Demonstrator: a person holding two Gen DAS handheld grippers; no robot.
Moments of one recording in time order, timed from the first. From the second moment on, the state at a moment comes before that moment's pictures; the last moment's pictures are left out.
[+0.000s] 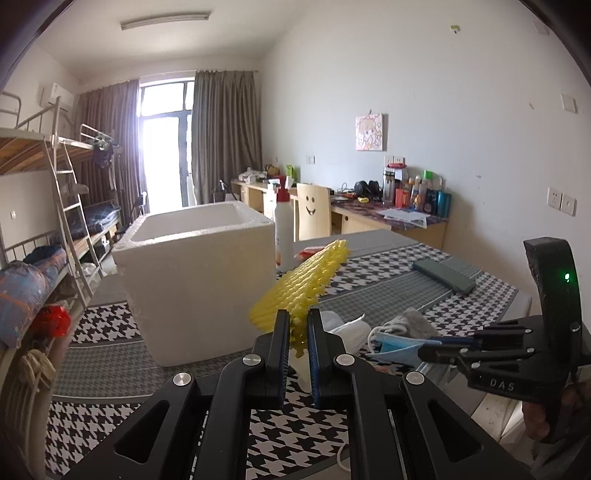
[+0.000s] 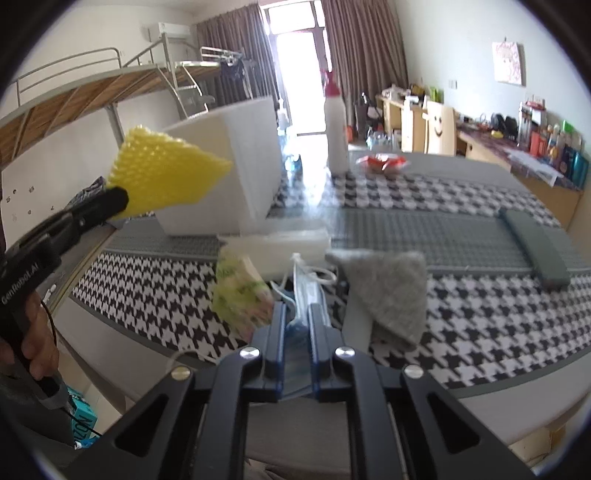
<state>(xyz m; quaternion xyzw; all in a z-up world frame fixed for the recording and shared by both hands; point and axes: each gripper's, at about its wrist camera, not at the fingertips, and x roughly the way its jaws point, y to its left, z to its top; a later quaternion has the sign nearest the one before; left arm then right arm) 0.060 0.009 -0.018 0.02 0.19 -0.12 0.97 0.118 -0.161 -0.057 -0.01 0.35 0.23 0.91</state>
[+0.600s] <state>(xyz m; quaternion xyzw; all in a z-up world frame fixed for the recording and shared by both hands) 0.050 0.006 0.002 0.02 0.17 -0.12 0.98 0.113 -0.164 -0.016 0.00 0.29 0.23 0.93</state>
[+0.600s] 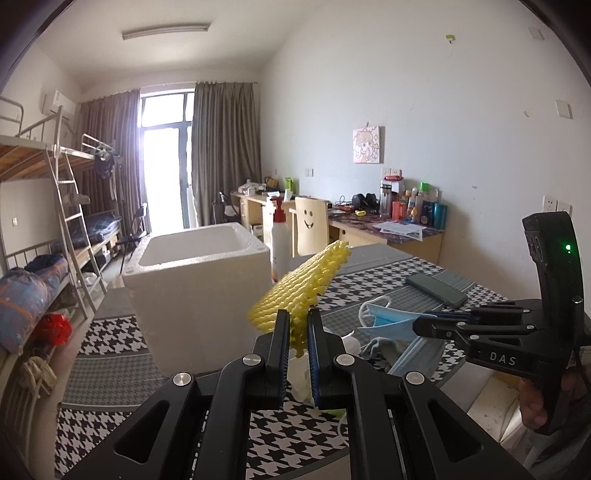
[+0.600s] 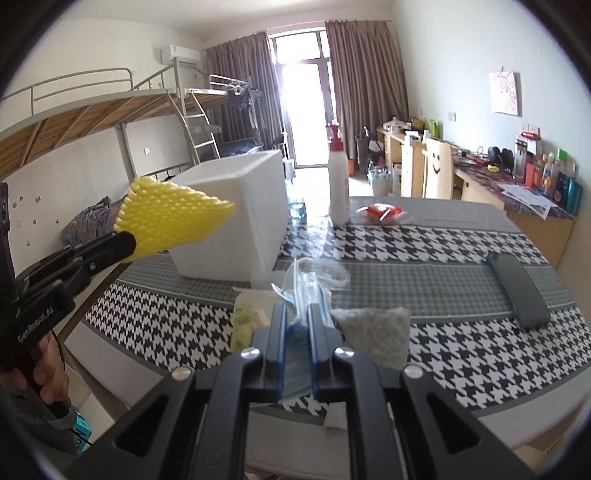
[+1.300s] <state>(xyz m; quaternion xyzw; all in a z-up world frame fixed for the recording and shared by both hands) 0.060 0.005 0.023 0.02 0.14 -0.13 0.98 0.125 -0.170 0.014 0.00 0.24 0.24 0.94</state>
